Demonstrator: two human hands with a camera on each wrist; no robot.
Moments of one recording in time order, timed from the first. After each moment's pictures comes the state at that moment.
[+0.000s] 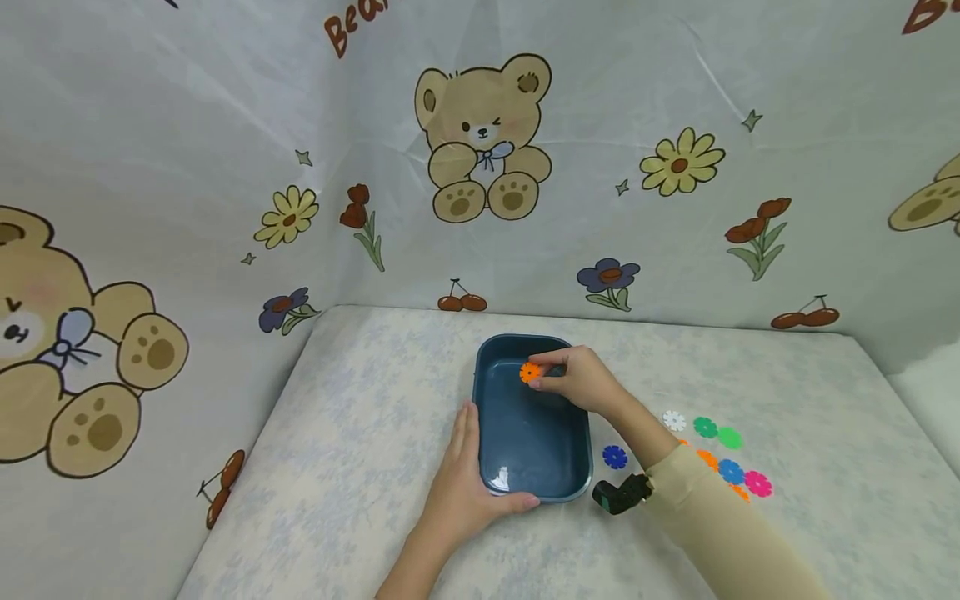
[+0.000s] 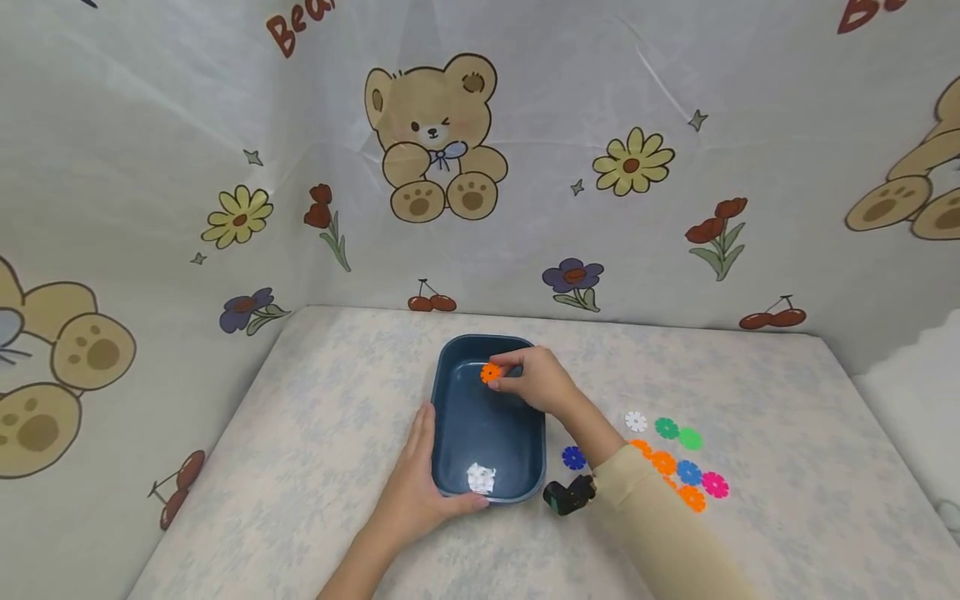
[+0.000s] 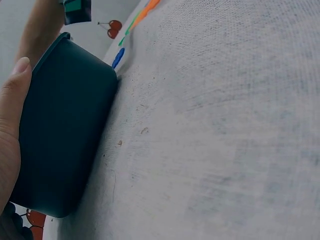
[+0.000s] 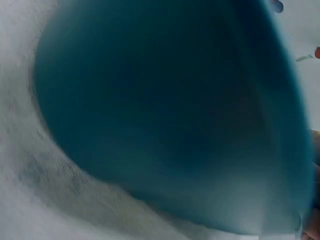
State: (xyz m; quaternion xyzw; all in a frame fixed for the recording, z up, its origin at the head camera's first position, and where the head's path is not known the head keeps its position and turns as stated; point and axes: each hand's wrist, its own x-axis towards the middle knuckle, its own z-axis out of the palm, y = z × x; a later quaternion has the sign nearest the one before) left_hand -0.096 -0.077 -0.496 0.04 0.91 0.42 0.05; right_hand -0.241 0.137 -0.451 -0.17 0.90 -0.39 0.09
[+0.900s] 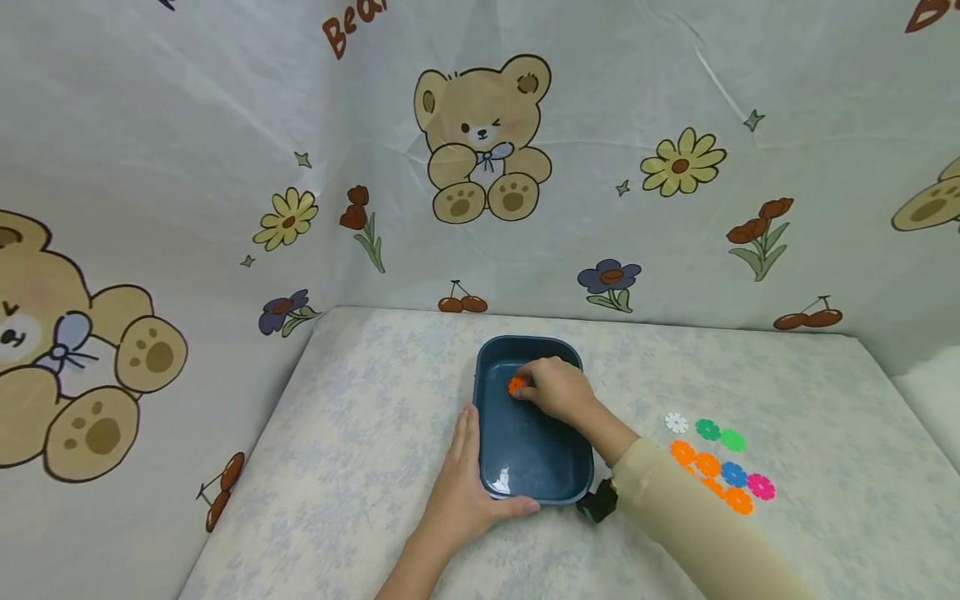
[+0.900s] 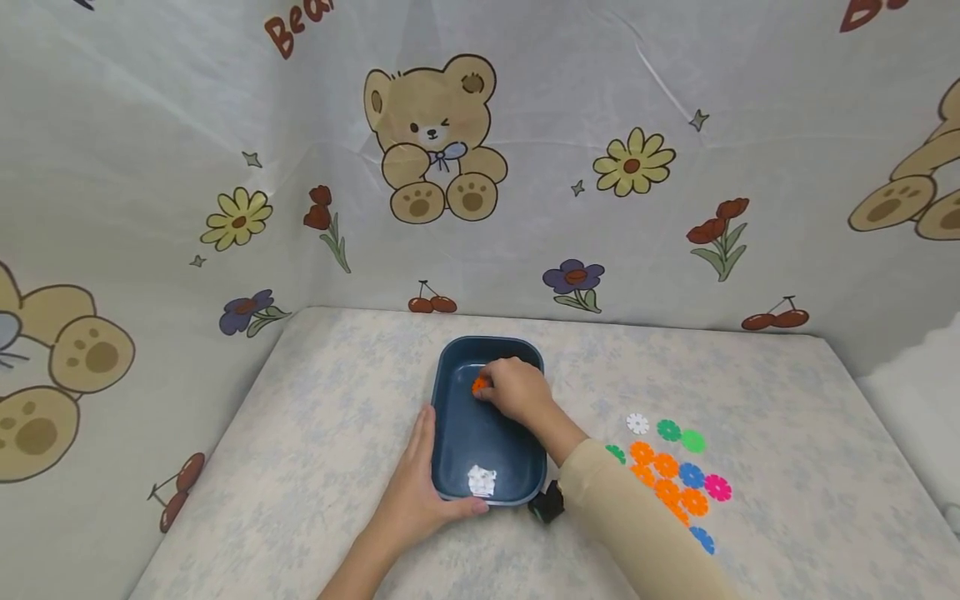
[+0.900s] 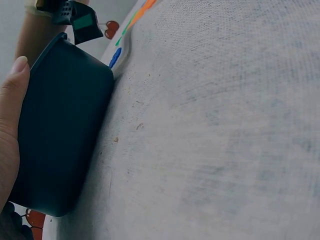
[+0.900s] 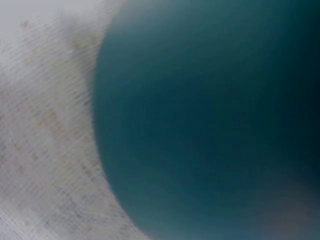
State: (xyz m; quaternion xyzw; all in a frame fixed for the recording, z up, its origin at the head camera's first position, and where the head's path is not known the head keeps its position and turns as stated) left_hand -0.097 -0.079 -0.497 0.05 0.90 0.43 0.05; right_hand -0.242 0.100 -0.469 -0.20 0.96 -0.21 0.04
